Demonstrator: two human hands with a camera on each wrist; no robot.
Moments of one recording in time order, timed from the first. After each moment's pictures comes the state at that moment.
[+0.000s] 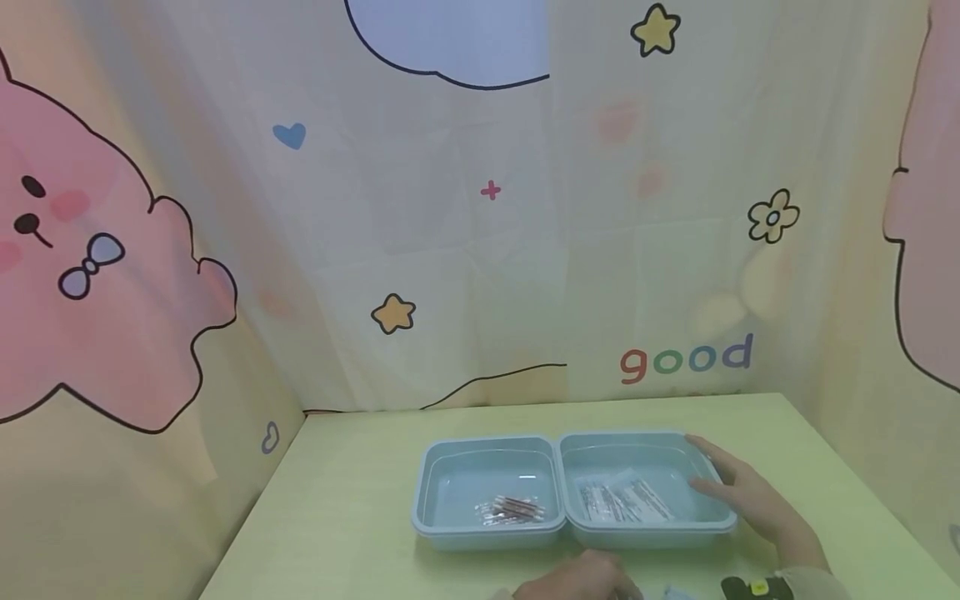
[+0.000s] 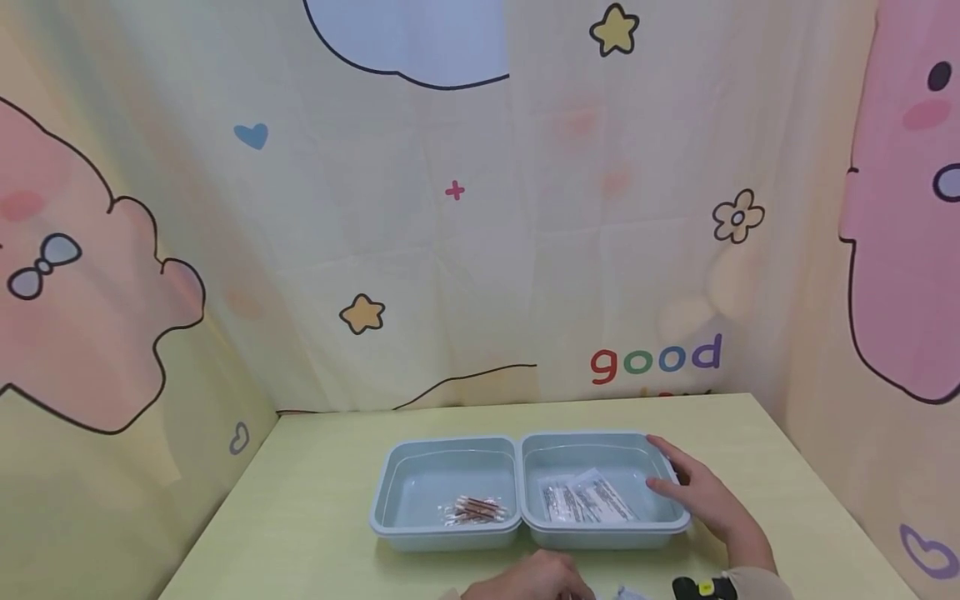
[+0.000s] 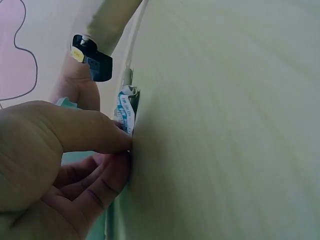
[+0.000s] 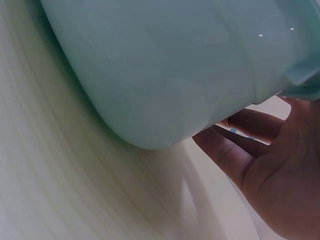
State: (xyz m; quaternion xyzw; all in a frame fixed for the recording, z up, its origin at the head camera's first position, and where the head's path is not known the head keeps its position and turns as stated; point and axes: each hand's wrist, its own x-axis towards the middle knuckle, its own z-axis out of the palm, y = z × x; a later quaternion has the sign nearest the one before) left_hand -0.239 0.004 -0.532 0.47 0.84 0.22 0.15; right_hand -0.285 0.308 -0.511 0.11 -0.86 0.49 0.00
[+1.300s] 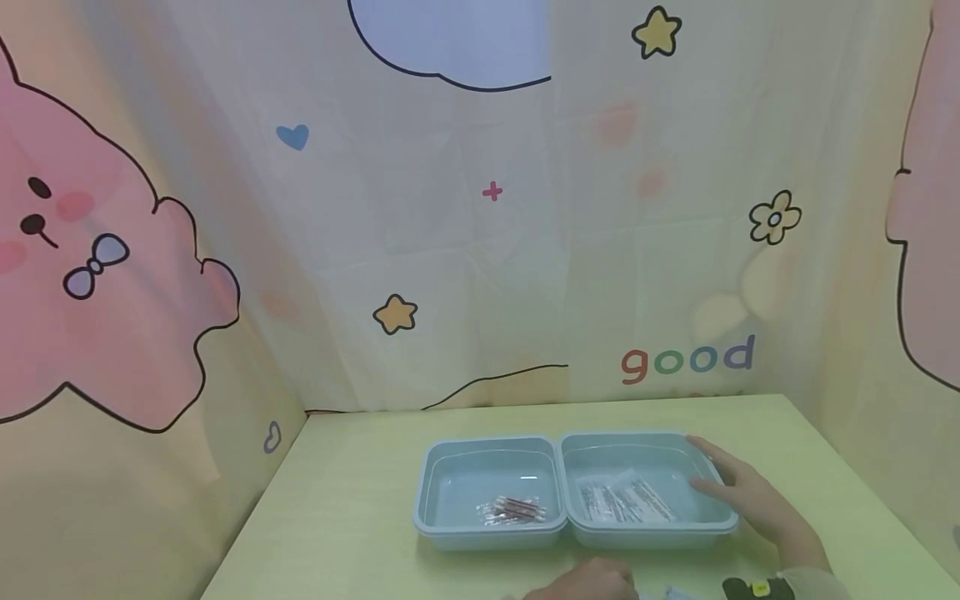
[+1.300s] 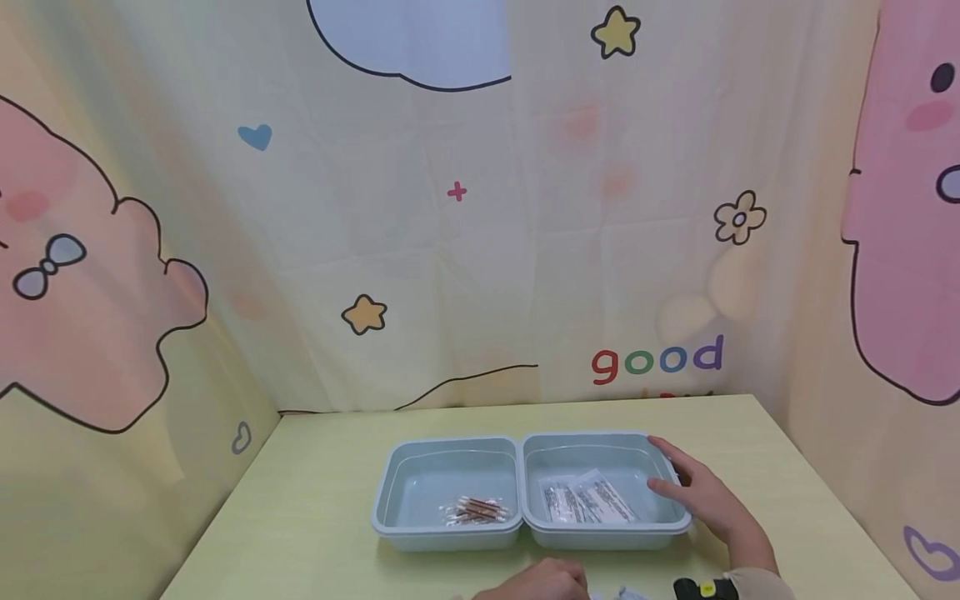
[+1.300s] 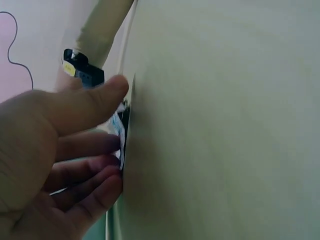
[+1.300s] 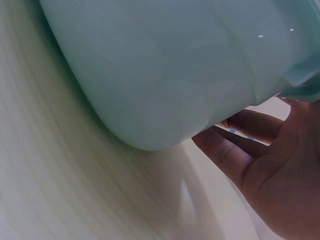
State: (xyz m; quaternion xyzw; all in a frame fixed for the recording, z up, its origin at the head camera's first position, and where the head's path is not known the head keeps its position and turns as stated) left_hand -0.234 0.006 -0.538 0.54 0.83 0.14 0.04; right_hand -0.286 0.307 -0.510 0.09 -0.87 0.48 -0.01
